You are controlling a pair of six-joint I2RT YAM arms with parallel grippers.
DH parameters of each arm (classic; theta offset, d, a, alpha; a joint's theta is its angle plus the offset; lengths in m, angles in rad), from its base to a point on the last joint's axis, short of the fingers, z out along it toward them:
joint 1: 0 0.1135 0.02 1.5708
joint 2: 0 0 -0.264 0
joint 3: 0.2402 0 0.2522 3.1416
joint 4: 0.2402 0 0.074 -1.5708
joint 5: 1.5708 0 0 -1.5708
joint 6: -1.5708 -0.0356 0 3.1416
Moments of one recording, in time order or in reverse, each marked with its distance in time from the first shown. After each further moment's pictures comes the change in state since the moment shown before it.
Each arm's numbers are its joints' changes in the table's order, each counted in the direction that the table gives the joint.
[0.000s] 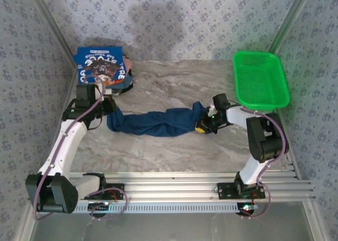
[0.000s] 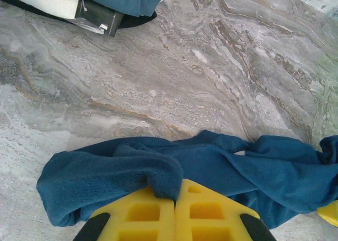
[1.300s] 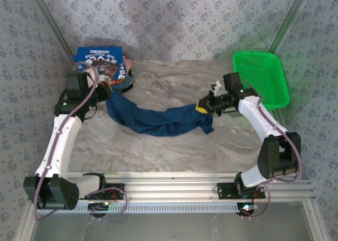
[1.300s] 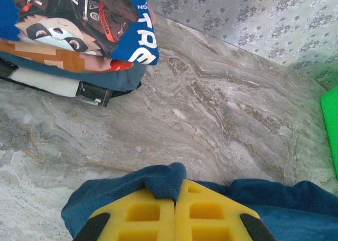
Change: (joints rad) left arm 0.026 -0.028 0.185 0.000 -0.008 -0.001; right arm -0.028 0.203 0.270 0.291 -0.155 -0.013
